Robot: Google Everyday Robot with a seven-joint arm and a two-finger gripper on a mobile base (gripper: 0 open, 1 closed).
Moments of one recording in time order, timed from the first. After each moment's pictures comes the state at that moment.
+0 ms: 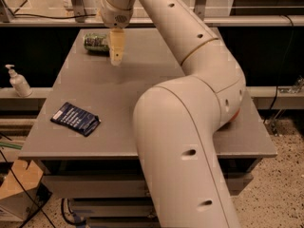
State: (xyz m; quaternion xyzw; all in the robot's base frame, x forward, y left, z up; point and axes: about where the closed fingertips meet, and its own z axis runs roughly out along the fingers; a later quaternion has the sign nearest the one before) arm 0.739 0.131 0.892 -0.82 0.53 0.05 0.22
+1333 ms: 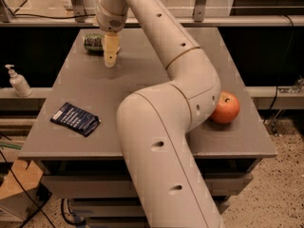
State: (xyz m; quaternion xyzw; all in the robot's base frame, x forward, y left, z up) arm 0.762 0.155 0.869 -0.80 0.55 0.07 0.22
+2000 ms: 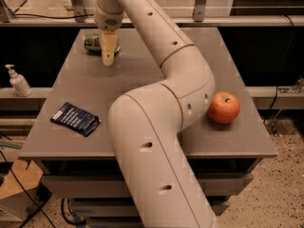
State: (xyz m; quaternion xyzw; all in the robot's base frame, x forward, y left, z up) arm 0.774 0.155 0.869 -0.79 0.58 0.03 0.21
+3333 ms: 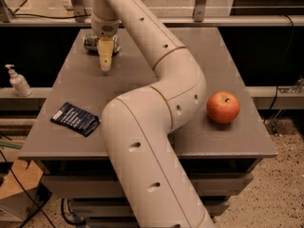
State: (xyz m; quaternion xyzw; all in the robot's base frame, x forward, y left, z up) arm 0.775 0.163 0.843 -0.79 0.59 0.03 0.18
